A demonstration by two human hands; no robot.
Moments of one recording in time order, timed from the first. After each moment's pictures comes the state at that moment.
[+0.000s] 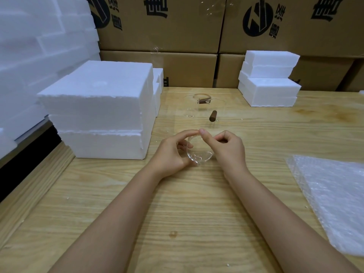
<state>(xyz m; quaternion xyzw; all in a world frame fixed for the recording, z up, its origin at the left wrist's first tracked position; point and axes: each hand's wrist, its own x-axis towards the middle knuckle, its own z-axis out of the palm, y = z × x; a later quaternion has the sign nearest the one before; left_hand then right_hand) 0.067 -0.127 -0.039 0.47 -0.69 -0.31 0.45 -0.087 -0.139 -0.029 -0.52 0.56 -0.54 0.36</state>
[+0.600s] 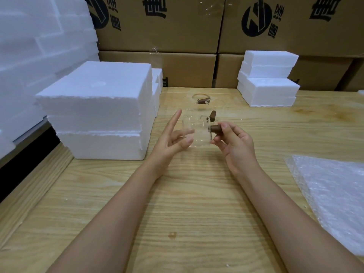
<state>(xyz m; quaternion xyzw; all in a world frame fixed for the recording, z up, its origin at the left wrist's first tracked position) 0.073 -0.129 -0.035 0.39 -0.61 -0.45 0.52 -0.106 -0.148 -0.023 -0.41 0.32 -0.64 0.56</state>
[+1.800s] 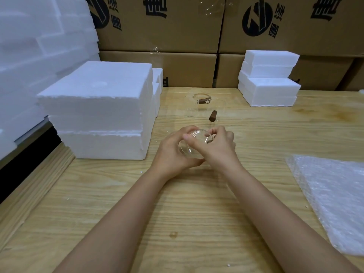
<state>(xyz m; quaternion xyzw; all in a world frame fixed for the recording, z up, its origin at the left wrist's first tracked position) 0.061 -0.121 -0.040 0.48 -0.68 -0.25 0.49 -0.071 -0.127 -0.011 -0.59 0.61 -0.39 0.36</state>
